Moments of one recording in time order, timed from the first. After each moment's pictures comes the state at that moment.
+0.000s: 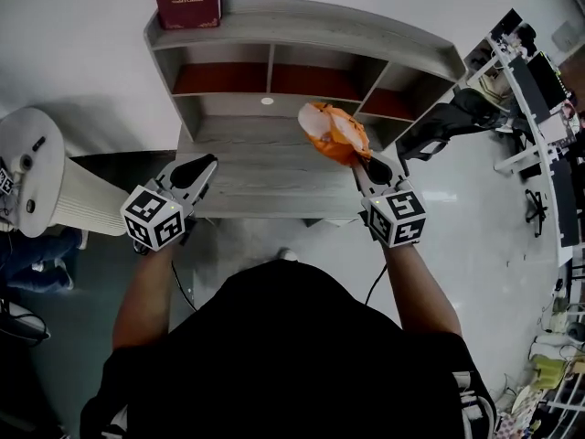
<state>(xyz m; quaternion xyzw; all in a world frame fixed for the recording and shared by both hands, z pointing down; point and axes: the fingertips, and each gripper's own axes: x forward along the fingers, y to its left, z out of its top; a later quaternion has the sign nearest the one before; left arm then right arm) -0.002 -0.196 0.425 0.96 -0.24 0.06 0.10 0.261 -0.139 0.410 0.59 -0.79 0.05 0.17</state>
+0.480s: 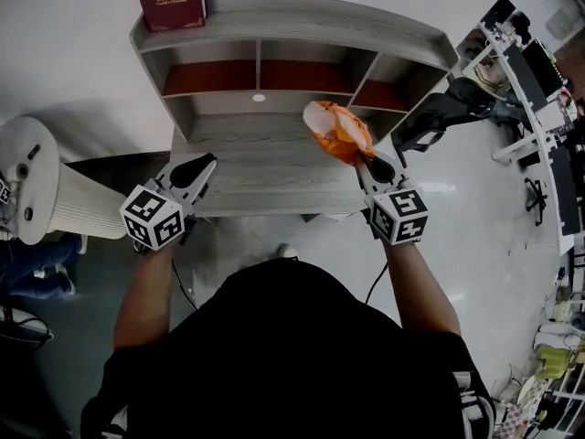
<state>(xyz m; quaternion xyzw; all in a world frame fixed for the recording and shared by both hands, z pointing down) 0.020 -0.190 0.429 0.97 -0.22 0.06 0.10 0.292 -0.125 0.418 0.61 -0.77 0.07 0.16</state>
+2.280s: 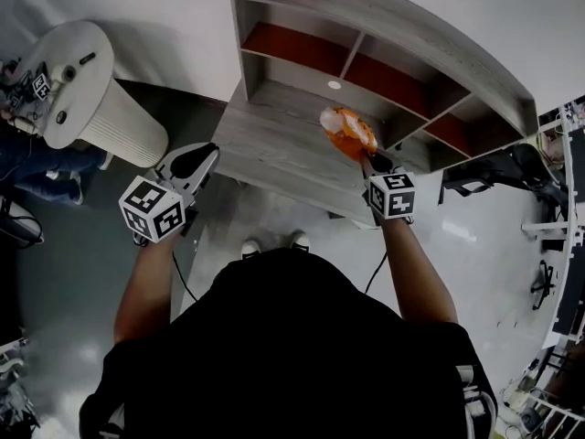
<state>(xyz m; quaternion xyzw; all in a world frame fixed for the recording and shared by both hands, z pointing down) -0.102 -0.172 0.460 0.91 -0.39 0.07 0.14 0.221 -0.231 0.566 0.49 -0.82 0.13 0.27</state>
